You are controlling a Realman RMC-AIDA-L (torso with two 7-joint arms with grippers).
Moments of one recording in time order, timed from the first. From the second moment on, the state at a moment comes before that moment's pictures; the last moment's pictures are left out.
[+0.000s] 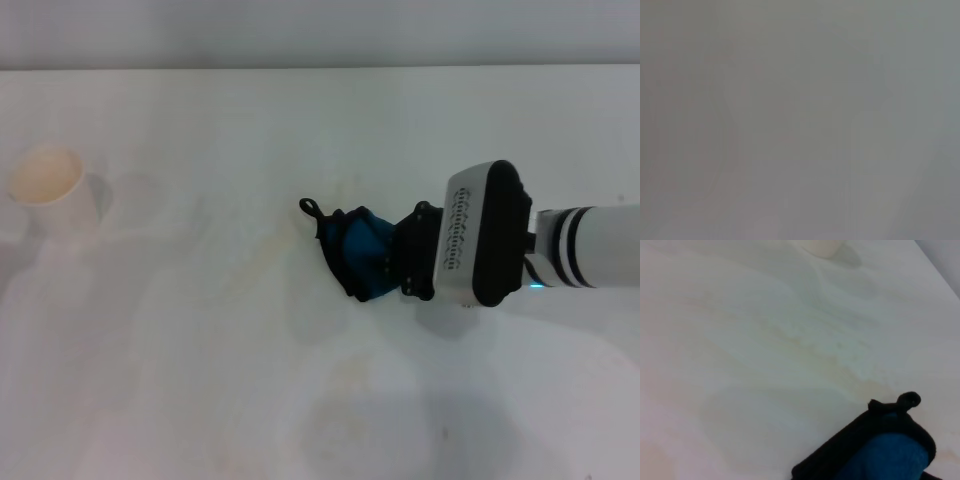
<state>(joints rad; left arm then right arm) -0.27 -2.07 0.89 0.06 0.55 1.60 -0.80 0.47 2.01 -1.92 -0.87 -1.79 -0.56 1.43</state>
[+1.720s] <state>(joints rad) -0.25 -2.08 0.88 0.09 0.54 1.60 -0.80 0.39 2.01 -1.44 -1.05 -1.67 -1.01 1.73</state>
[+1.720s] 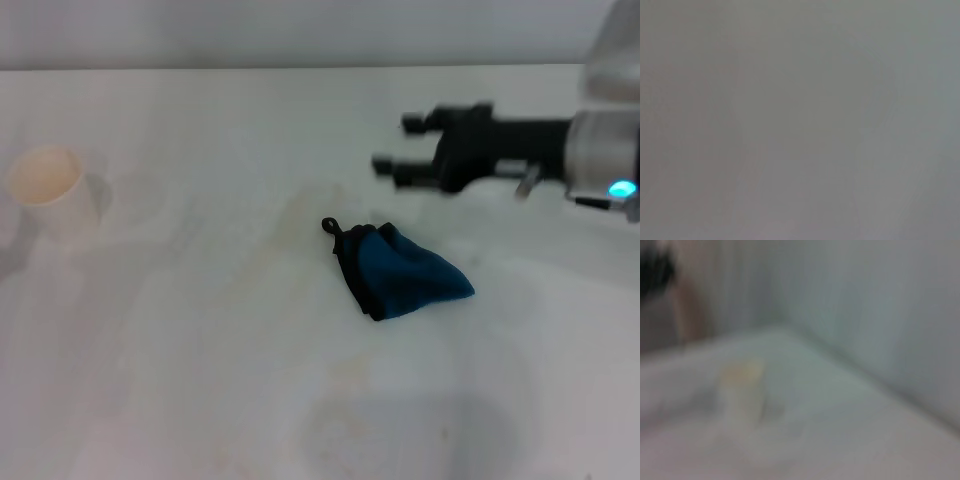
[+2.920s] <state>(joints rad) -0.25 -2.08 0.89 0.07 0.55 1.54 -0.77 0.40 2.02 -1.05 -0.12 -0.46 -1.20 0.40</state>
